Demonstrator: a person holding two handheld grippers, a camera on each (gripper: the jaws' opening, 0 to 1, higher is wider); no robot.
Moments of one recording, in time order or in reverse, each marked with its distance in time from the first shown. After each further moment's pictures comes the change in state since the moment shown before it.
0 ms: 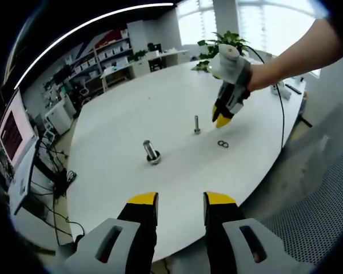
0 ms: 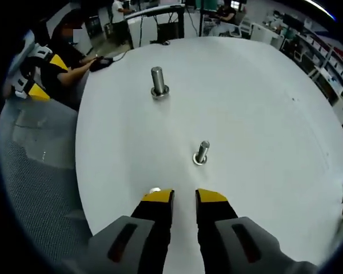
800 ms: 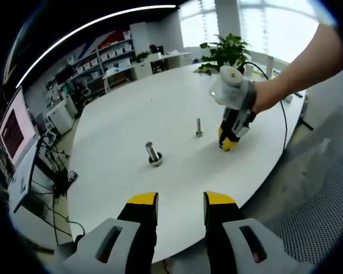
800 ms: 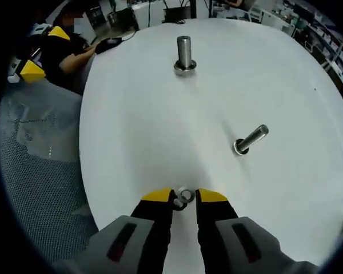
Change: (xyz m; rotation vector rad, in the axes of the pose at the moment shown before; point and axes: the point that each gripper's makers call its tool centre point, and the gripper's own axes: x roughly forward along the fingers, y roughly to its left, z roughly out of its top) left arm -0.002 0.003 0.003 -0.013 -0.016 0.005; right arm 0.026 0.032 -0.008 0.008 0.091 0.052
